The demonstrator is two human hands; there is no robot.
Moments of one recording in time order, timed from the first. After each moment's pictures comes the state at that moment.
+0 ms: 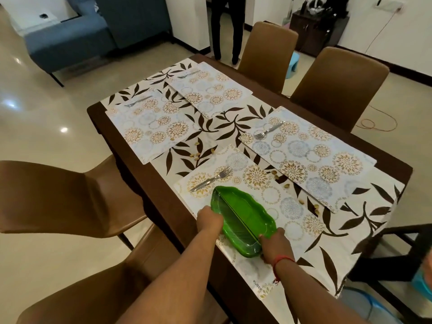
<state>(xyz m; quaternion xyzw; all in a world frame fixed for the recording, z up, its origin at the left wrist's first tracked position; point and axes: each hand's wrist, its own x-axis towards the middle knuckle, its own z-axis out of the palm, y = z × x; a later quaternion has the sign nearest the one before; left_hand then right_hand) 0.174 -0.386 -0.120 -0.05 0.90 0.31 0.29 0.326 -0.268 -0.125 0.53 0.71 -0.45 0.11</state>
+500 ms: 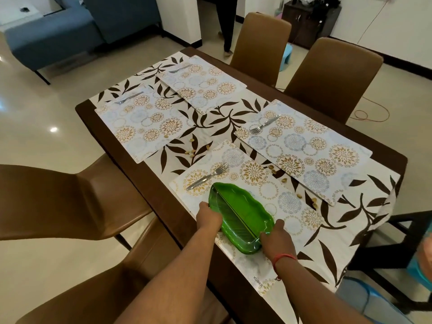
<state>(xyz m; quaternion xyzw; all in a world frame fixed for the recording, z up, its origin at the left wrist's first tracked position) 0.173 -0.384 -0.129 -0.10 0.86 0.38 0.32 0.330 -0.265 -0.131 0.50 0.77 -0.38 0.09</state>
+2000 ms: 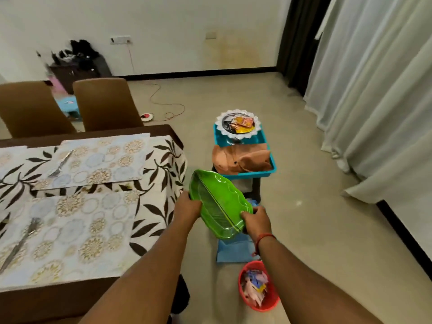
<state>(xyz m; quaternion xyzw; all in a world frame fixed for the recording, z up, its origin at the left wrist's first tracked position) 0.562 -0.248 -0.047 0.39 0.75 0.34 0.42 0.763 -0.260 -0.083 0.74 0.35 -0.48 -0.32</state>
